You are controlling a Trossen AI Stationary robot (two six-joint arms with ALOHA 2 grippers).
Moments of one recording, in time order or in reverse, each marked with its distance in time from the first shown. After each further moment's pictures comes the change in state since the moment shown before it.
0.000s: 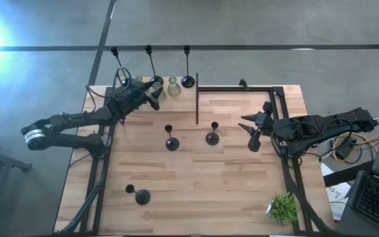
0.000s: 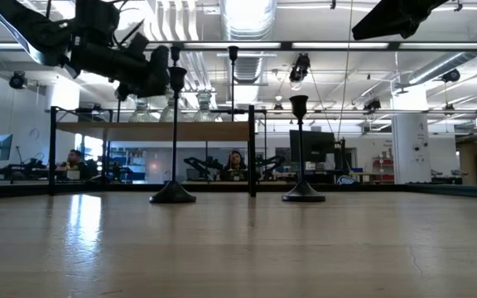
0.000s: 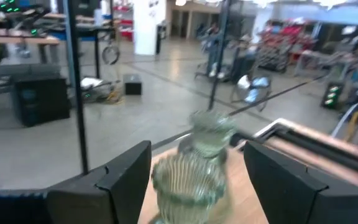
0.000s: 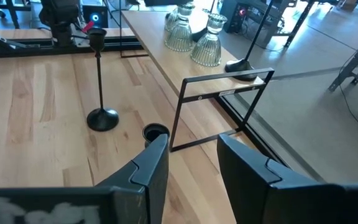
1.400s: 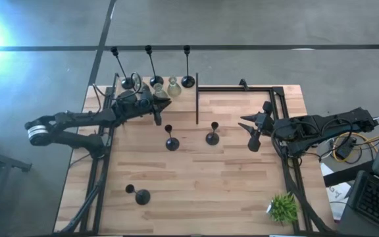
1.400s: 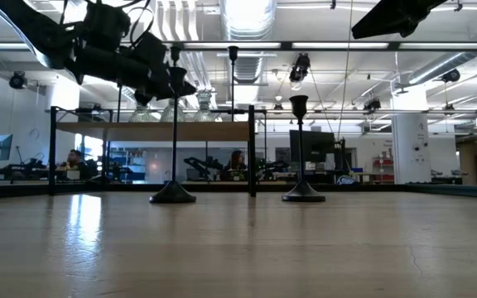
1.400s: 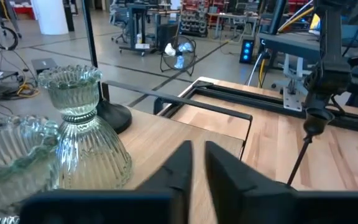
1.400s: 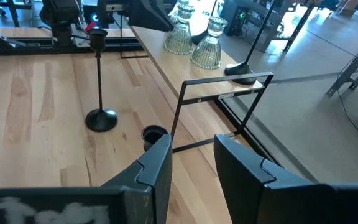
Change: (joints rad) left arm -0.075 0.070 0.003 -0.034 0.287 0.080; right arm 0.000 0.000 0.000 0.010 0.001 -0.028
